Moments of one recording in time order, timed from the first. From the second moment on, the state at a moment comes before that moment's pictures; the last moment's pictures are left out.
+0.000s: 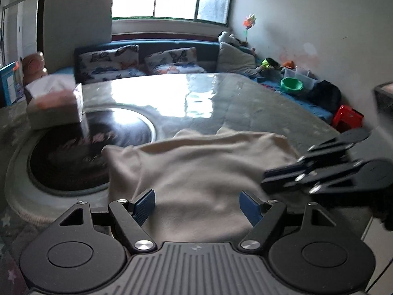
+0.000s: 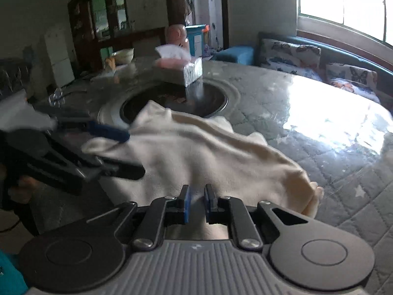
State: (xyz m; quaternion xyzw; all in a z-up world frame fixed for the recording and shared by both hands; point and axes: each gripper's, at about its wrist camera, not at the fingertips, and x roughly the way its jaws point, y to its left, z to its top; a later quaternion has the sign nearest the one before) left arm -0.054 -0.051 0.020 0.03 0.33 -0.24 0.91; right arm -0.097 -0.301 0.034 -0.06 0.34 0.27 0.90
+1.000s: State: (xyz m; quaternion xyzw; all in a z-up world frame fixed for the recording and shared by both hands) left arm -0.061 -0.100 0.033 0.06 0.30 -0.29 0.90; right arm -0.066 -0.353 0.036 -0.02 0.33 0.20 0.92
